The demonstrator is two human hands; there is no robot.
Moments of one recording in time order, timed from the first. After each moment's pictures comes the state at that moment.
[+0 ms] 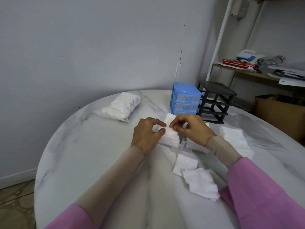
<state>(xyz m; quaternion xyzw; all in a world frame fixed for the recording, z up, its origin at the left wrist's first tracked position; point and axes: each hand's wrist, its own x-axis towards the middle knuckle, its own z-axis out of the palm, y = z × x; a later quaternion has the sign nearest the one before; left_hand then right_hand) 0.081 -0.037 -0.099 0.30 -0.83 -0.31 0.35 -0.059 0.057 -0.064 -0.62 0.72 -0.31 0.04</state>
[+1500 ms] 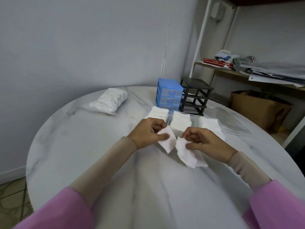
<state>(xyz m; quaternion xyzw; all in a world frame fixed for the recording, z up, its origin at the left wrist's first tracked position) 0.086 -0.002 -0.090 0.12 -0.86 -0.44 0.24 -0.052 0.167 -0.072 -0.60 0.68 -0.37 0.20</state>
